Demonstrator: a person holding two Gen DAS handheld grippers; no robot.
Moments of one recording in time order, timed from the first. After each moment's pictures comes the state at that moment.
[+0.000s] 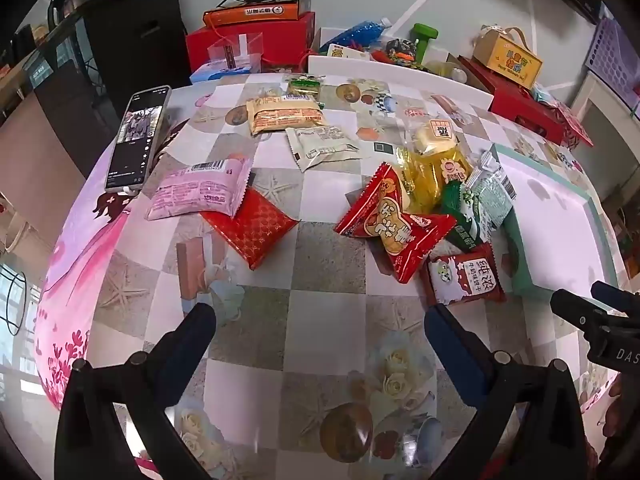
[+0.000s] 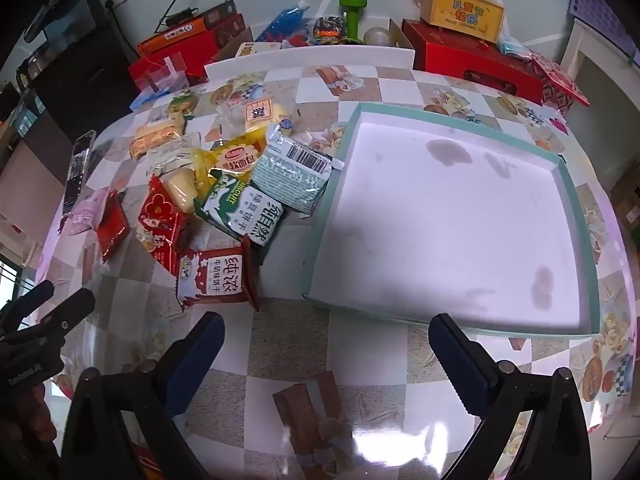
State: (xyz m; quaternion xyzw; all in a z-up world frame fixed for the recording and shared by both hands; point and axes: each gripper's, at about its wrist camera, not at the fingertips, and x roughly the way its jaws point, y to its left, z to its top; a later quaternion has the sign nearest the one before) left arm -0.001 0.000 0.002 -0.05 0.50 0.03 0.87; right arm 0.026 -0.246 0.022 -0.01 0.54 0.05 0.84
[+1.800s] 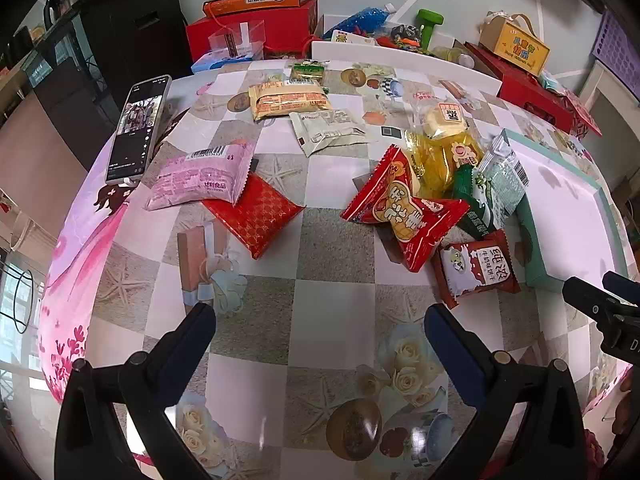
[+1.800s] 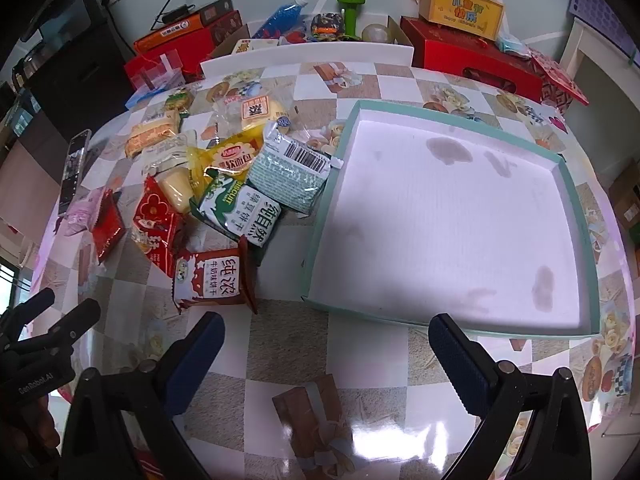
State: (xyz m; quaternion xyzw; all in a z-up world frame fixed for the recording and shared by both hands) left arm 0.002 -0.002 -0.009 -0.04 0.52 0.05 0.85; right arm 0.031 -0.242 0.020 -0.01 0.55 0.04 0.84
